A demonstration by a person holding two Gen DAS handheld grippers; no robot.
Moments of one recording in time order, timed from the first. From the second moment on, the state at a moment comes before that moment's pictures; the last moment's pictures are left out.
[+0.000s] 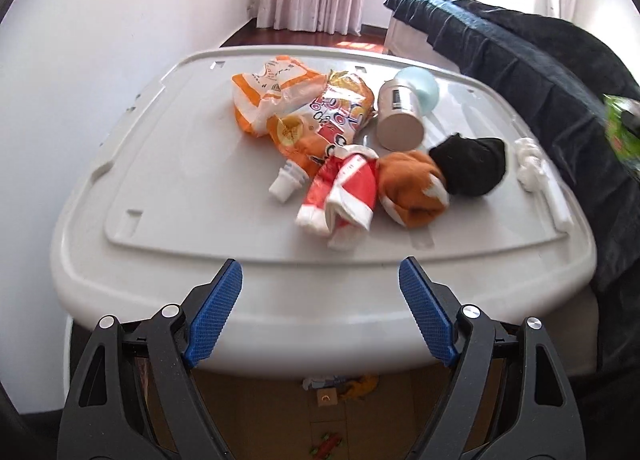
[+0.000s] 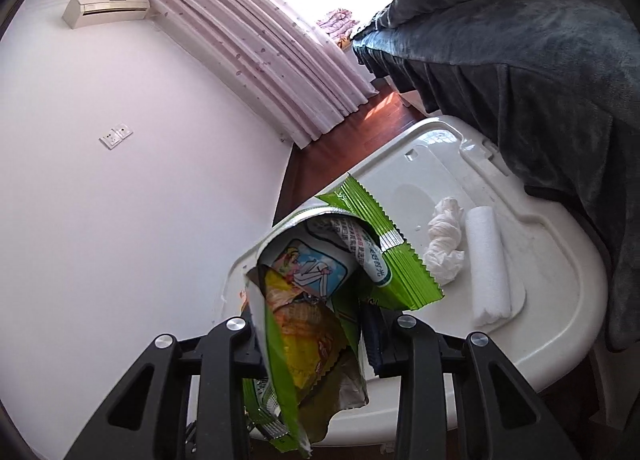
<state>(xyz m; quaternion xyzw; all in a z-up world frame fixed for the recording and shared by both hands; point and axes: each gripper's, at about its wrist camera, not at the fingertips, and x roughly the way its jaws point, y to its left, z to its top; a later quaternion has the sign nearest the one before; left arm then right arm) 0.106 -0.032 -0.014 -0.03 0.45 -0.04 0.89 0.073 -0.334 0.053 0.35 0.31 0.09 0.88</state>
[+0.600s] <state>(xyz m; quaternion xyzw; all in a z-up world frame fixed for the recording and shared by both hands) 0.160 -0.068 -0.034 0.08 0.43 -0.08 0.90 0.070 -0.326 0.058 0.35 0.30 0.09 0.88</state>
